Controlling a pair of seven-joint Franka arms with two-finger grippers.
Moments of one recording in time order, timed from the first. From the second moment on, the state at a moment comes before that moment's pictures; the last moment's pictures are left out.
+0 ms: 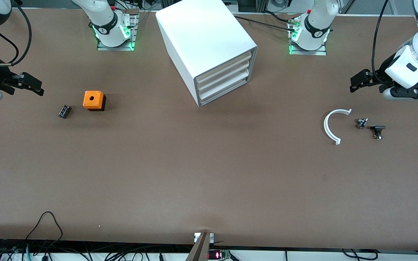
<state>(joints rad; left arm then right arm) 0.07 -0.09 -0.10 -1.83 -0.04 1.68 -0.05 0.08 -0.07 -0.13 -1.84 -0.03 1.76 -0.03</state>
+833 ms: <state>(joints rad) 0.06 -0.07 -0.10 -1.82 -0.04 1.67 -0.04 0.08 -0.07 -0.13 -1.84 -0.03 1.76 -0.03</state>
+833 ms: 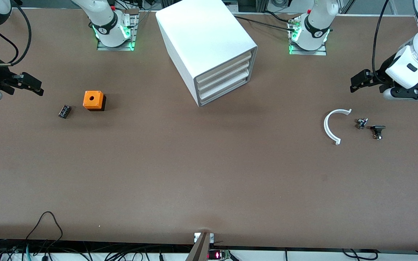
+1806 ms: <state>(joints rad) -0.01 0.34 -0.22 -1.87 -0.64 1.53 0.02 0.08 -0.06 -0.13 -1.84 0.04 1.76 -0.03</state>
